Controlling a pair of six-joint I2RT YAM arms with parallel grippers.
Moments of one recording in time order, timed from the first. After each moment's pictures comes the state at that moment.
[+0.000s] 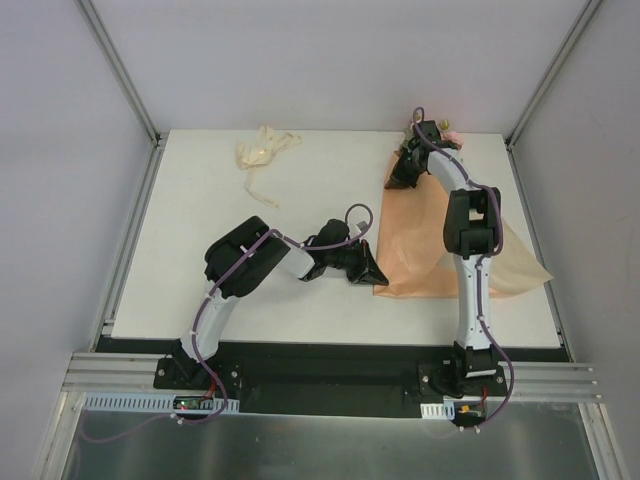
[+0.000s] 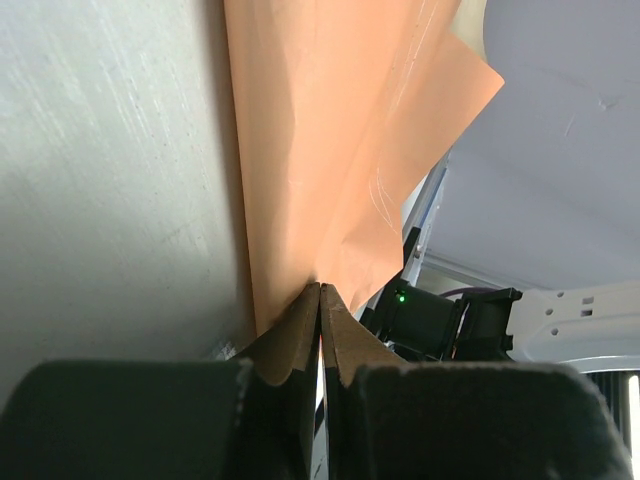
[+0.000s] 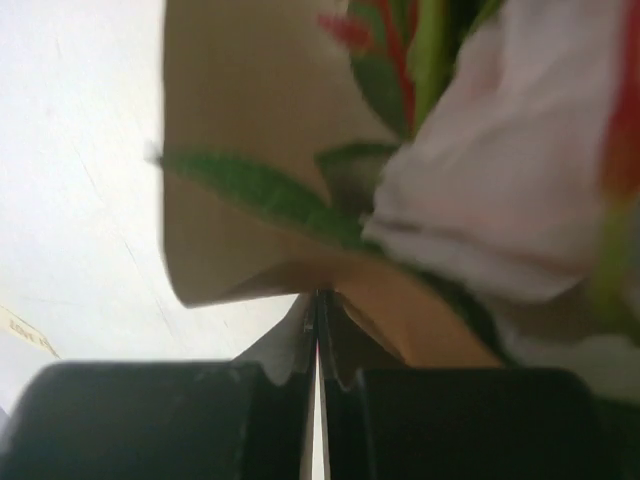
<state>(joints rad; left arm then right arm) -0.81 2.21 1.09 0.60 0.66 -1.20 0.15 2.47 2.12 -0.72 -0.26 0.55</state>
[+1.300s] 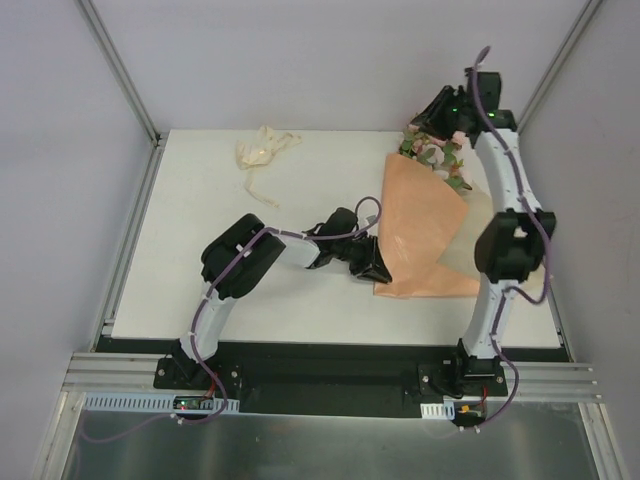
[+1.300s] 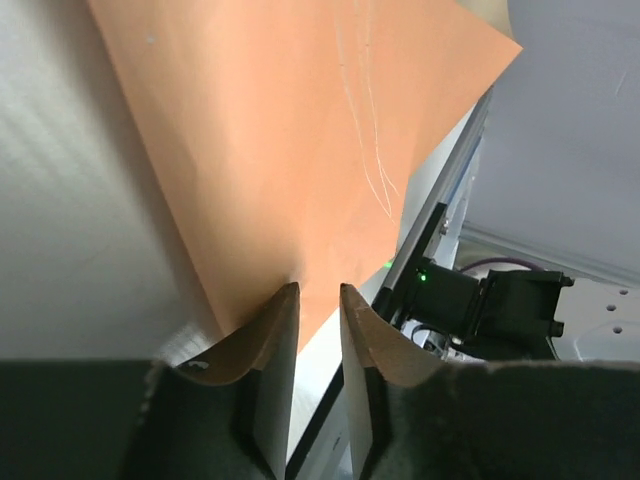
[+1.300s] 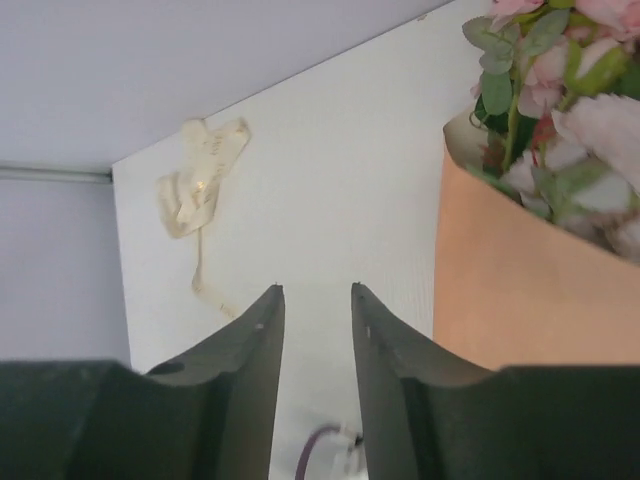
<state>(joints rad) -0.81 2.18 1.20 0.35 0.72 -1.05 0.06 2.18 2.19 -0.64 -0.33 0.62</state>
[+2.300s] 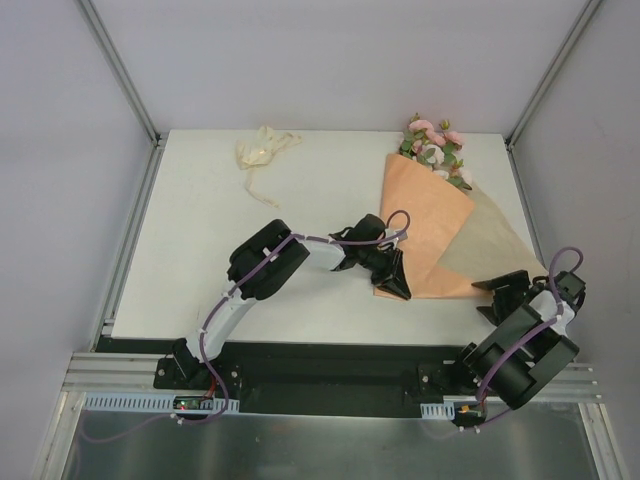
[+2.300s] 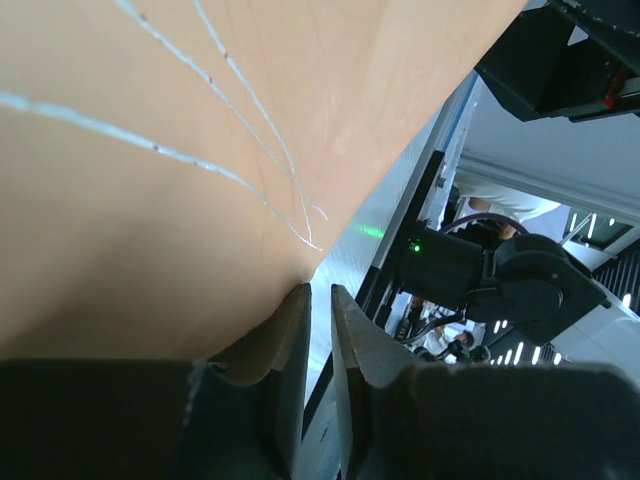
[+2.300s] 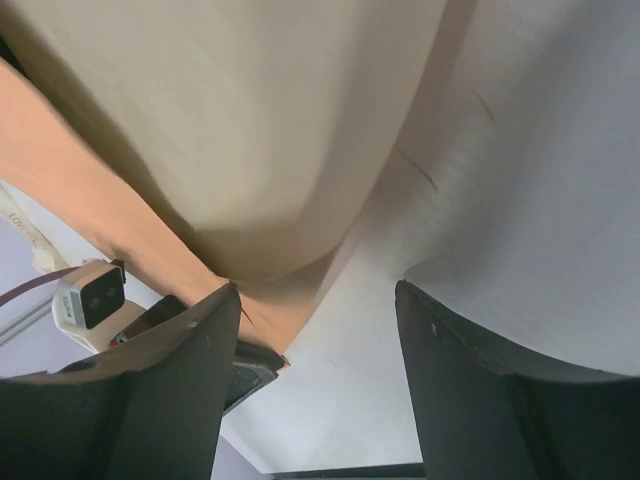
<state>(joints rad) -0.90 2.36 1.48 0.20 0.86 -1.01 -0.82 1.16 0.49 -0.58 -0.55 0.48</state>
